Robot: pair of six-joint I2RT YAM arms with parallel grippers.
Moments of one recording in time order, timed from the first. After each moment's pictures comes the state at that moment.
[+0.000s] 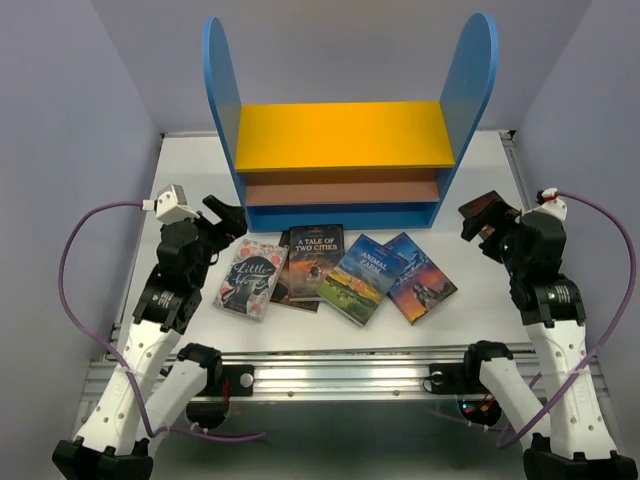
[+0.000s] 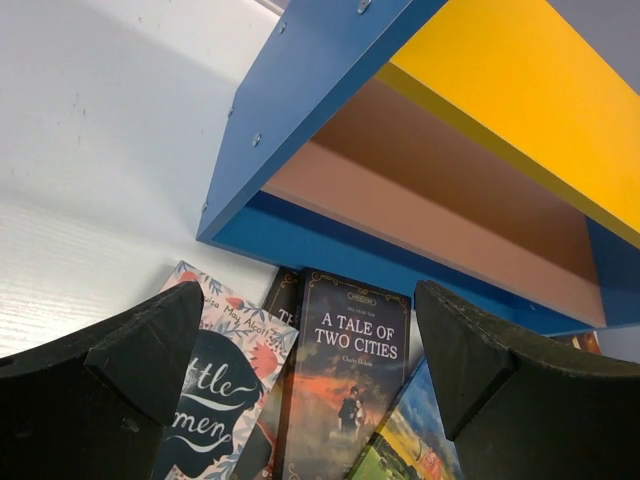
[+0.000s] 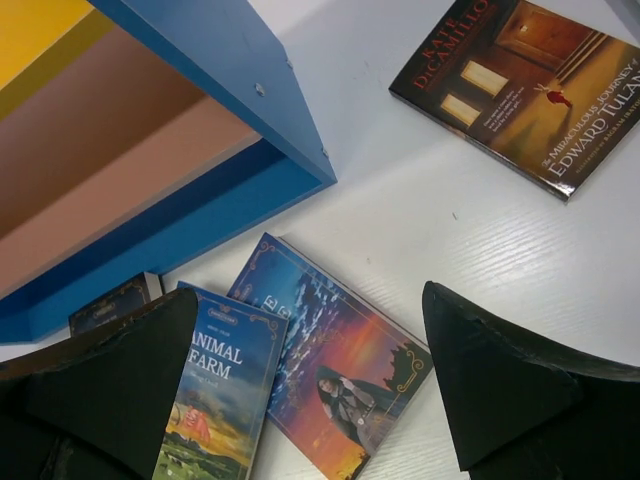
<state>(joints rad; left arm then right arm) -0.29 0.67 0.73 -0.29 -0.24 -0.66 0.03 0.68 0.90 -0.65 0.17 0.53</state>
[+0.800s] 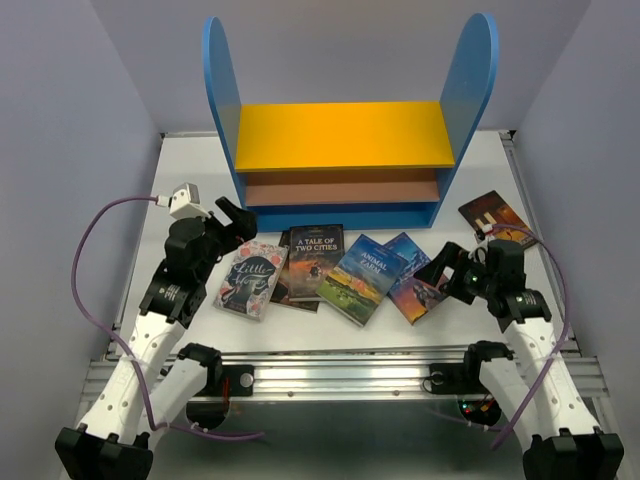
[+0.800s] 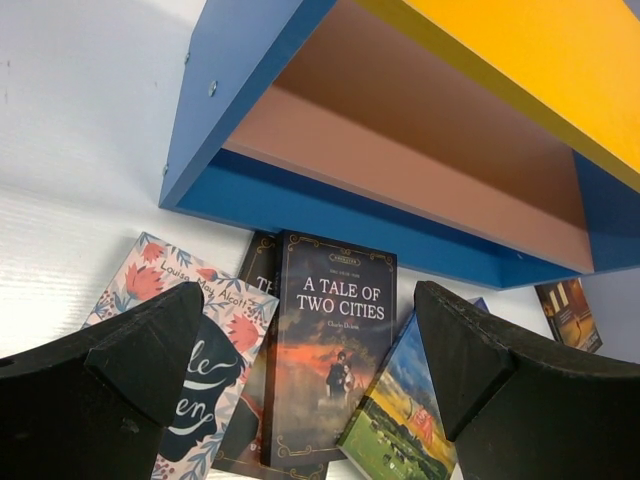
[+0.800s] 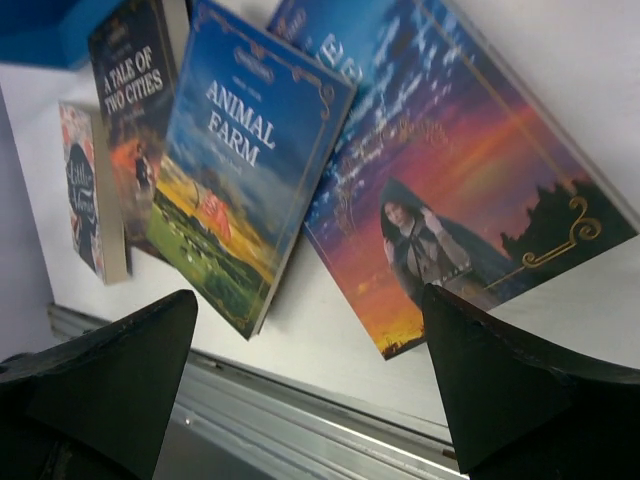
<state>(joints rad) -0.29 0.71 0.70 -0.27 -0.12 -0.67 0.03 0.66 0.55 -0.60 -0.43 0.57</state>
